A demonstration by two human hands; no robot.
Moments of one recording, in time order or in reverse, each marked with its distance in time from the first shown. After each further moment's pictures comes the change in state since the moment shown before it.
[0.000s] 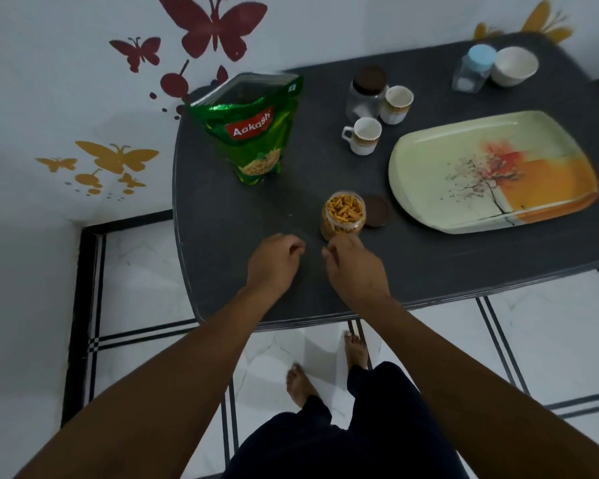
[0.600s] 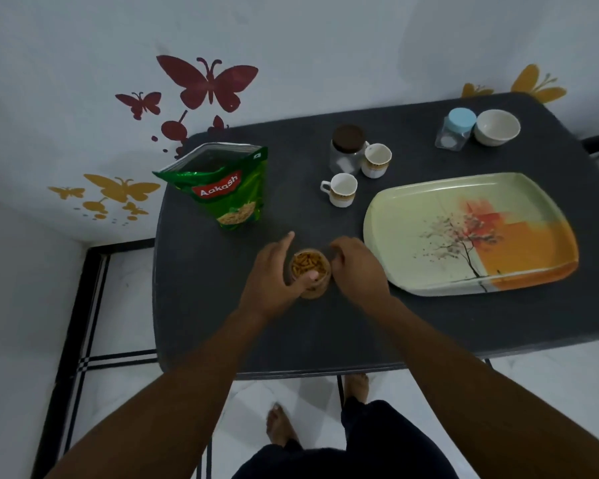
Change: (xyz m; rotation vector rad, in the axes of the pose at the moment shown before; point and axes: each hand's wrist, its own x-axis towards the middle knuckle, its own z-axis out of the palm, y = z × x) left_hand 0.056 0.063 0.017 -0.159 0.043 0.020; right_hand 0.104 0.073 -0.068 0.153 -0.095 0.020
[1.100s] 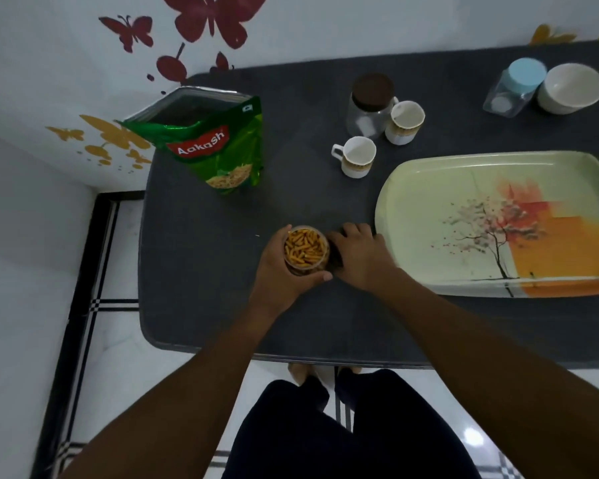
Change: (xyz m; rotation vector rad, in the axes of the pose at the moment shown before) left_hand 0.000 -0.013 0.068 -0.249 0.145 -0.224; right_hand 0.043 0.059 0.029 -0.562 -0.406 -0.285
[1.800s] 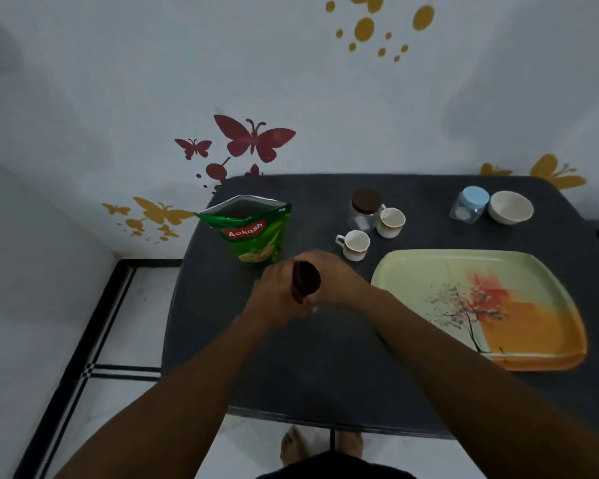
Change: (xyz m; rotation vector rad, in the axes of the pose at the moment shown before) left_hand 0.033 0.090 -0.089 0.414 -0.111 0.076; right_hand 0.008 -0.058 -0.139 0.444 0.141 -0.224
